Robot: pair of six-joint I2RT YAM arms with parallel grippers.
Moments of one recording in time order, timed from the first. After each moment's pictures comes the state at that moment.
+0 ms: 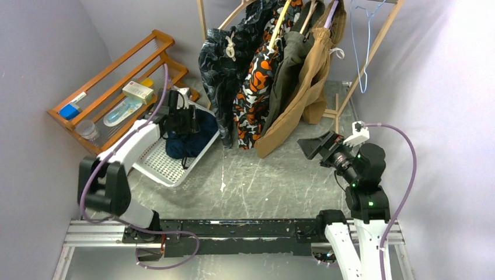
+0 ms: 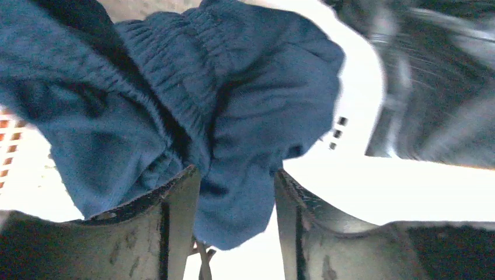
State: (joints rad) left arm -0.24 1.58 1.13 -0.45 0.16 -0.24; right arm 0.02 0.51 0.82 -0.62 -0.38 0.61
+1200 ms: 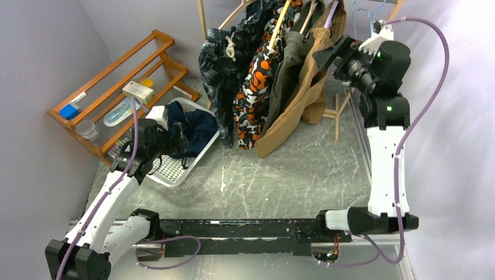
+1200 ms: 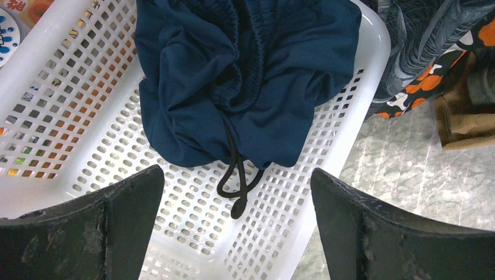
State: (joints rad) left arm -0.24 0.89 0.74 -0.42 -0.04 -0.28; right arm 0.02 1.29 1.80 -0.61 -0.27 0.41
